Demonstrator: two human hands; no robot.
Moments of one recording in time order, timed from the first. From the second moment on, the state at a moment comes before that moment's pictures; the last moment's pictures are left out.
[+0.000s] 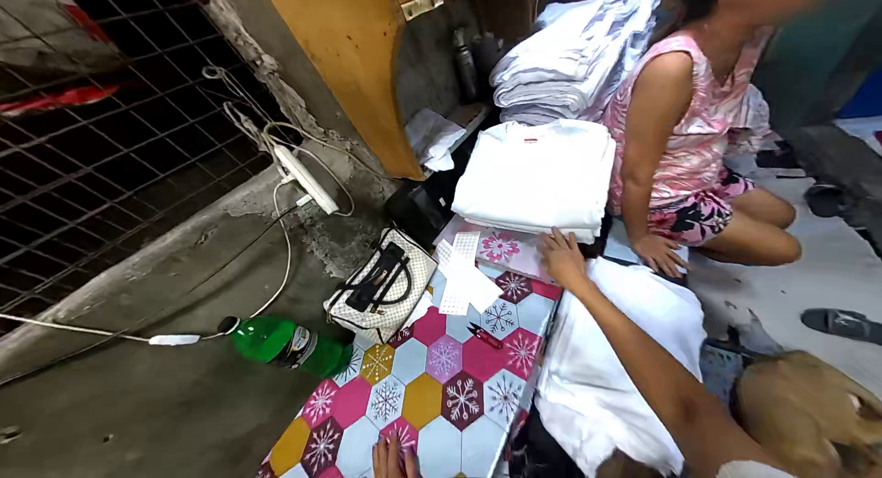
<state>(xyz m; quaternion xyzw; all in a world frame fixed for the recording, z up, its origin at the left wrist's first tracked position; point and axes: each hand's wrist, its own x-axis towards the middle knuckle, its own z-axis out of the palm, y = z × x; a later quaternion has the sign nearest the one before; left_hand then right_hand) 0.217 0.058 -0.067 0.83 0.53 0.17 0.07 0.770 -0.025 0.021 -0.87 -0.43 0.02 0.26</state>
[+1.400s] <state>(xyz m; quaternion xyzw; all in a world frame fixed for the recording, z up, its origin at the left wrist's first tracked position) 0.150 -0.104 -0.087 0.86 0.45 0.23 0.03 0.591 -0.319 -0.097 -0.84 0.05 0.20 0.51</state>
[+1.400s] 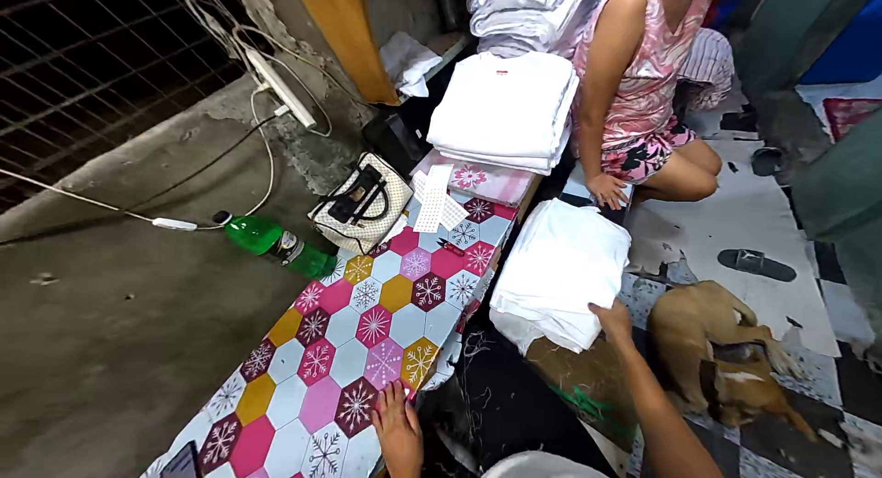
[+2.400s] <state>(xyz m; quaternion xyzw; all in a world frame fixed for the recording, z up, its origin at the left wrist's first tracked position) 0.163 -0.111 -0.099 0.84 0.48 0.25 0.00 0.532 -0.431 -0.070 -0.36 0.23 0.09 0.90</state>
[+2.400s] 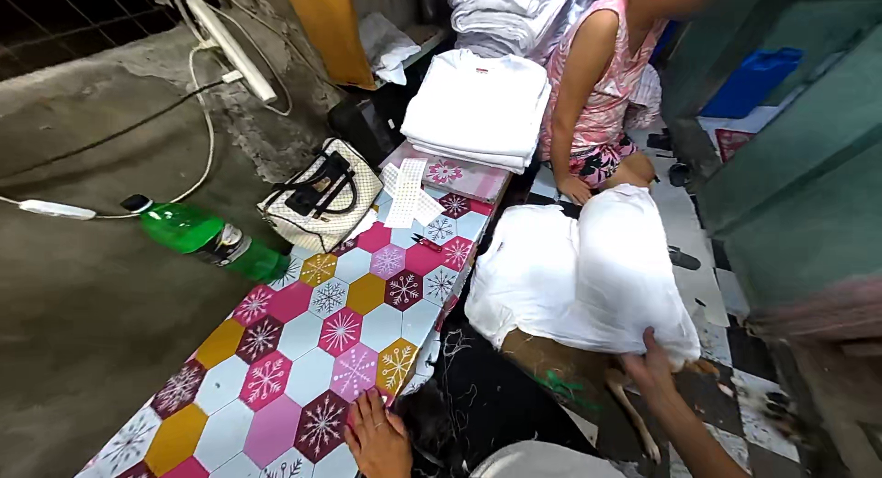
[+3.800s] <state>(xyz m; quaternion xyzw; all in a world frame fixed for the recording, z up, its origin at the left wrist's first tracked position) 0.457 -0.138 -0.088 0.81 0.43 -0.03 0.39 0.453 -0.422 -0.057 -0.78 -0.20 0.36 0.47</state>
